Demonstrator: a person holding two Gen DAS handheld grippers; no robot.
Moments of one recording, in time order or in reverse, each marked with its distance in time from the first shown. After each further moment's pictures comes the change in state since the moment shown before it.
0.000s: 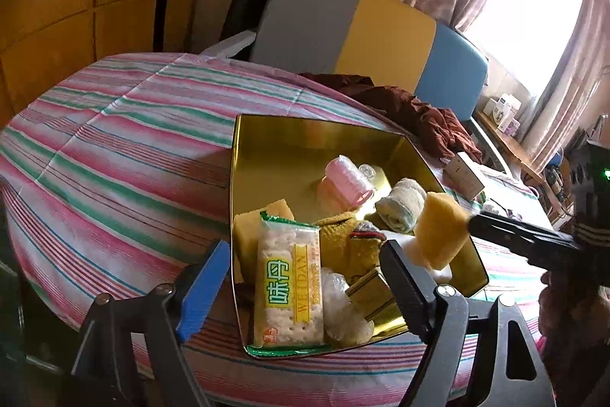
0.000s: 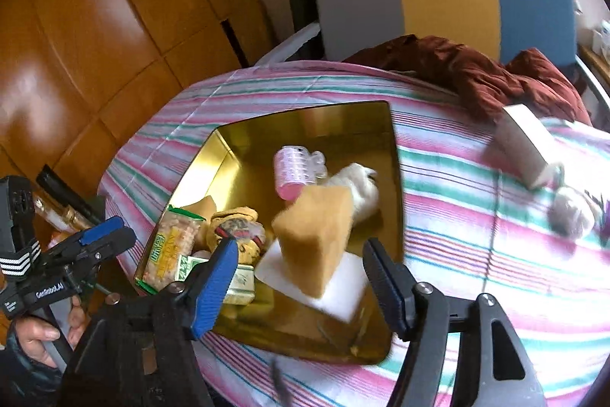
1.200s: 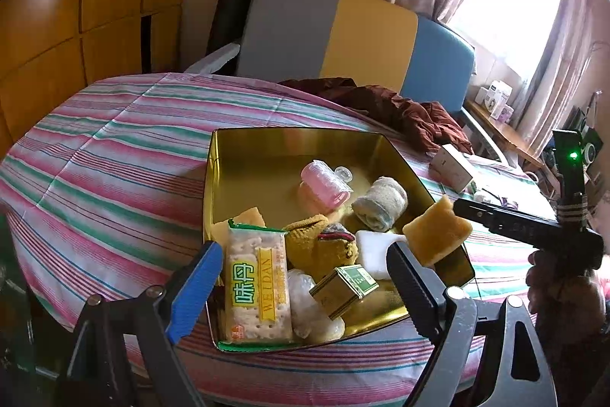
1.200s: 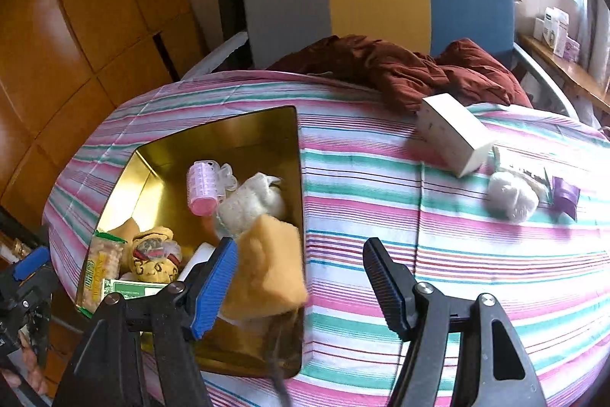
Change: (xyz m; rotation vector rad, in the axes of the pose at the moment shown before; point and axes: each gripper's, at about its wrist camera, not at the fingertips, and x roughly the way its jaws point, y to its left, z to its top) left arm -0.010 -0.033 0.001 0.083 -0.017 0.012; right arm 0.001 -0.038 0.002 0.095 -0.029 -0.232
